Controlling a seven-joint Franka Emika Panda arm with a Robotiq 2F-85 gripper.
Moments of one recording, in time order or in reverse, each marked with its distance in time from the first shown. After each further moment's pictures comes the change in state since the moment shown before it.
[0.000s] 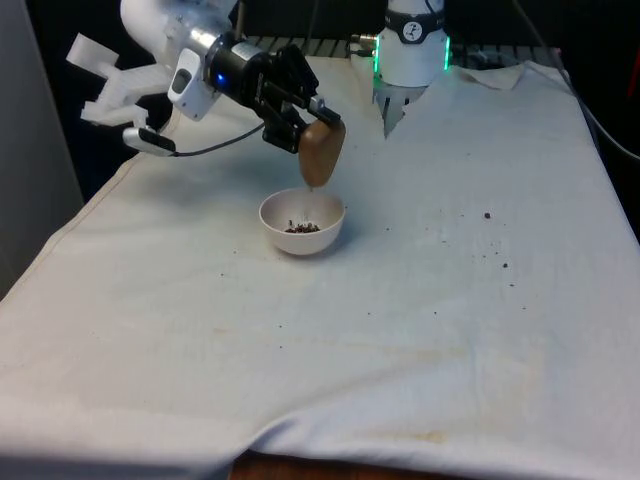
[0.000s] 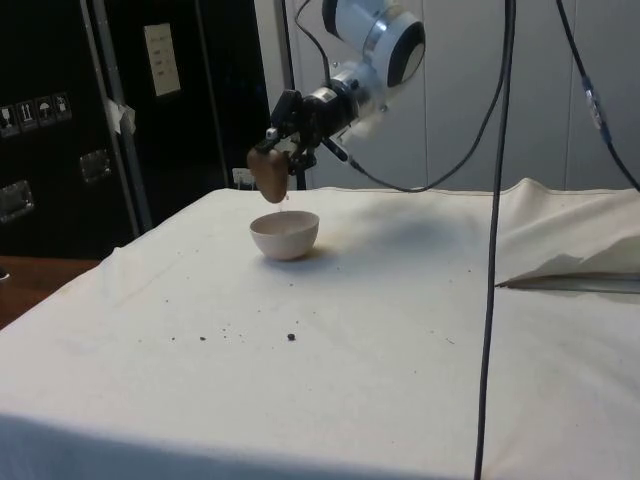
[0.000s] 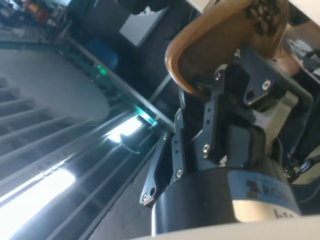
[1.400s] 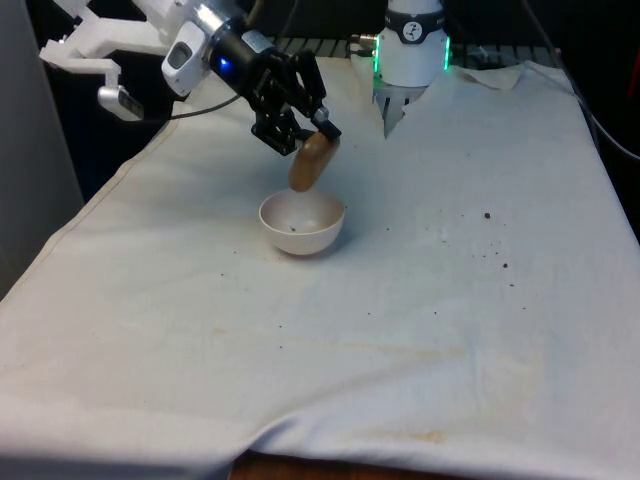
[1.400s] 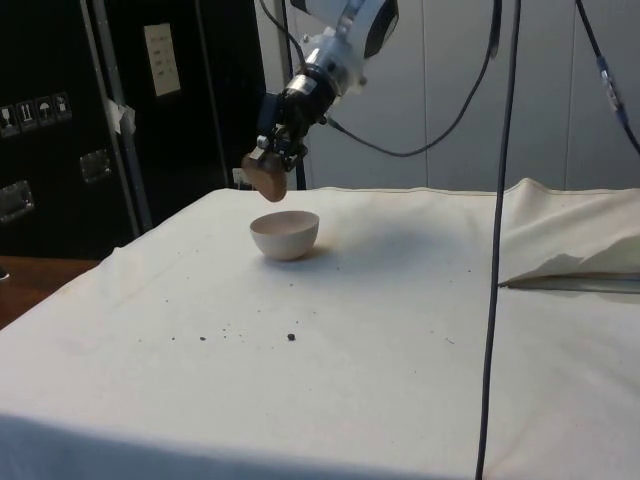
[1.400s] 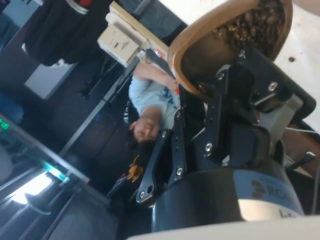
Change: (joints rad) arm 0.003 -0.088 0.093 0.056 -0.259 0.281 0.060
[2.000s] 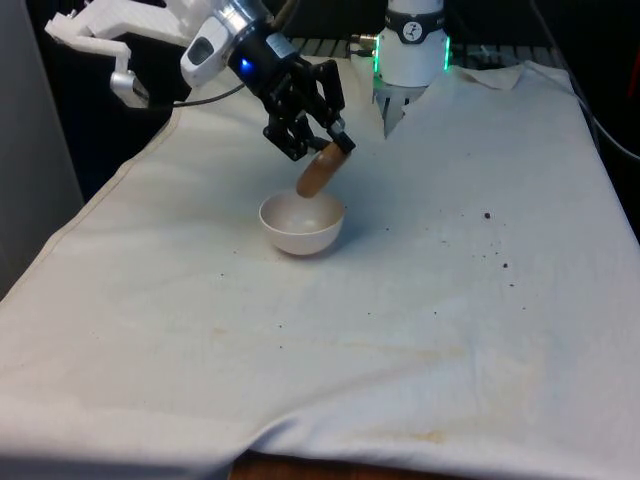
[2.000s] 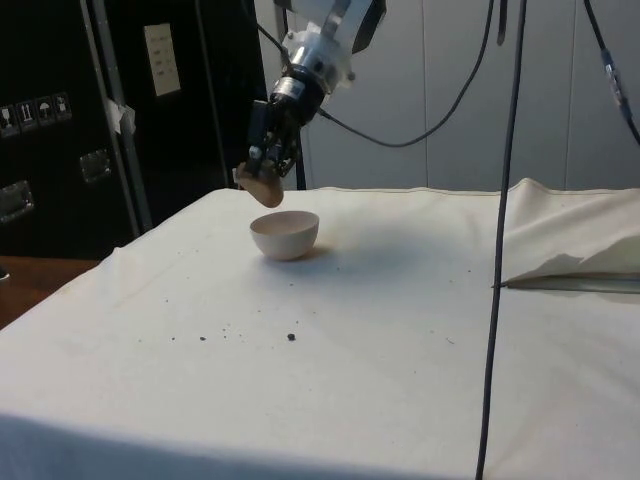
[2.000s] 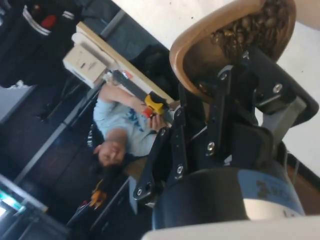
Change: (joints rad) arm 0.006 -0.047 0.082 -0.024 -0.095 0.159 0.050
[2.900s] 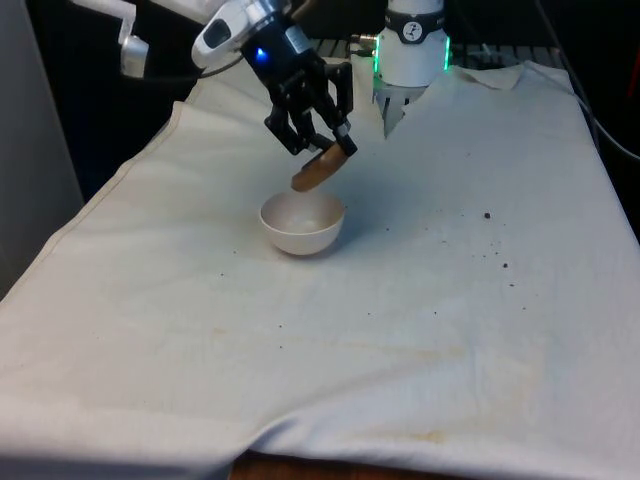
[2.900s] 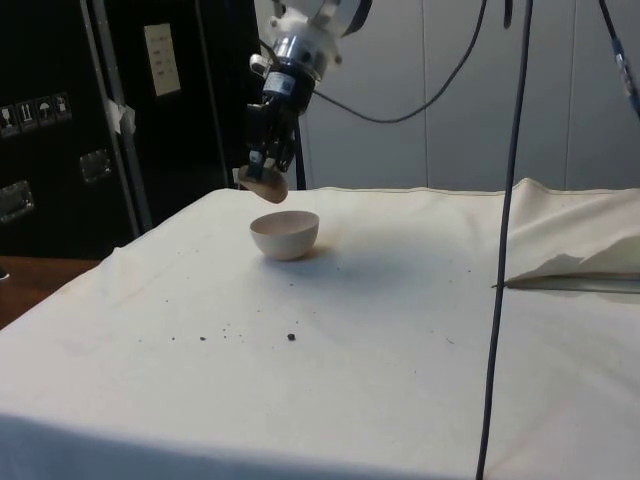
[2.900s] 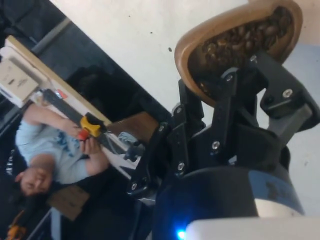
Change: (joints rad) arm 0.004 -0.056 0.079 -0.013 -0.224 0.163 0.119
